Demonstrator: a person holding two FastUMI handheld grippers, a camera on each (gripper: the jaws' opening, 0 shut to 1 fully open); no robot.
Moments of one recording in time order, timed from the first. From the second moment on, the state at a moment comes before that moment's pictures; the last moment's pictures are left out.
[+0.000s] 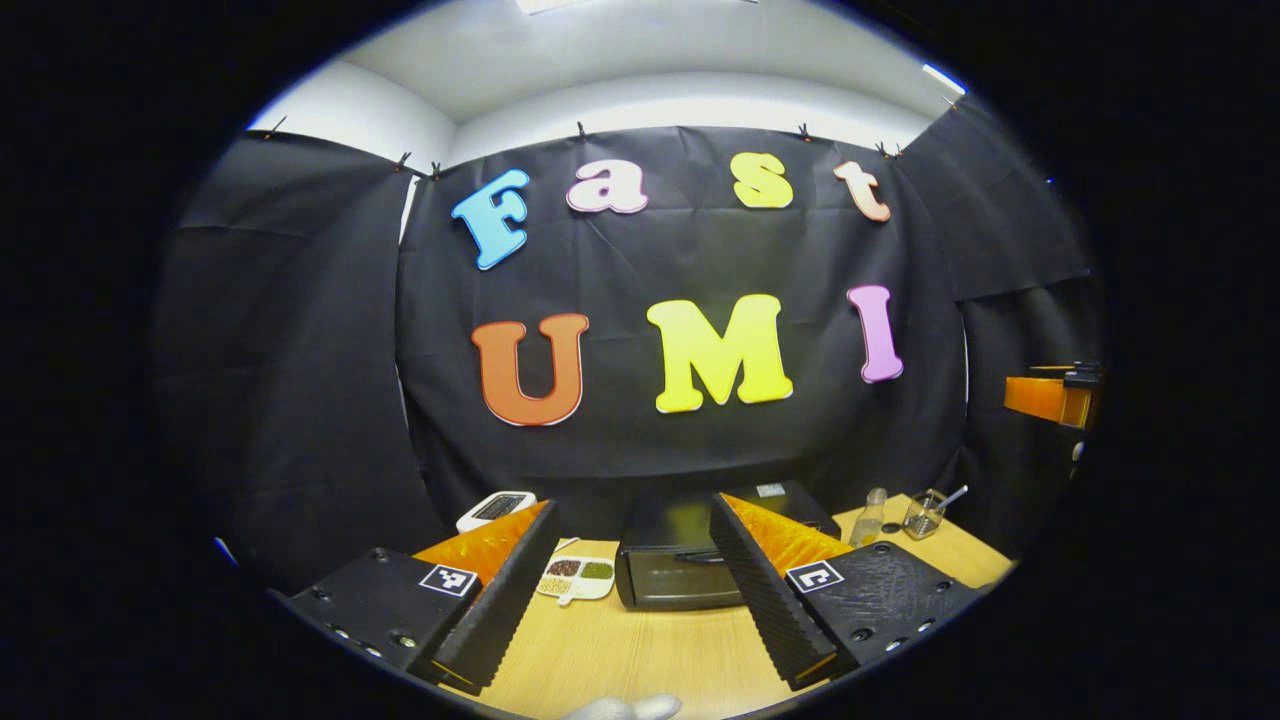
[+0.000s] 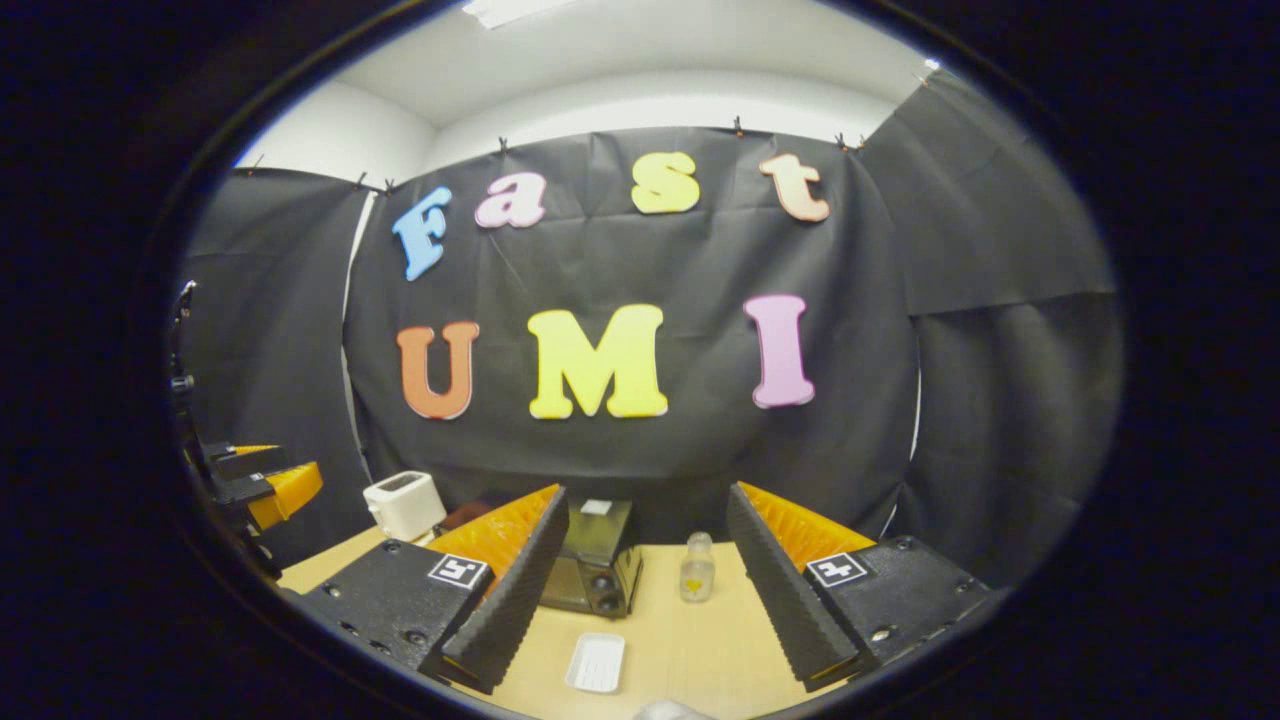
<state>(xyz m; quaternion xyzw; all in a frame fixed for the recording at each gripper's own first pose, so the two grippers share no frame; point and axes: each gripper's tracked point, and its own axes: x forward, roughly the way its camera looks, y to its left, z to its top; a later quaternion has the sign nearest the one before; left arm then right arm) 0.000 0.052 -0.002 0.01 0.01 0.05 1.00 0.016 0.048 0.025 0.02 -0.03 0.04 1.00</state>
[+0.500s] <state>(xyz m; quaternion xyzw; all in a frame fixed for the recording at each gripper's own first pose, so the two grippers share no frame) -0.001 0.040 0.041 0.01 -0.03 0.04 1.00 0.001 0.040 0.049 0.02 -0.05 0.03 1.00</state>
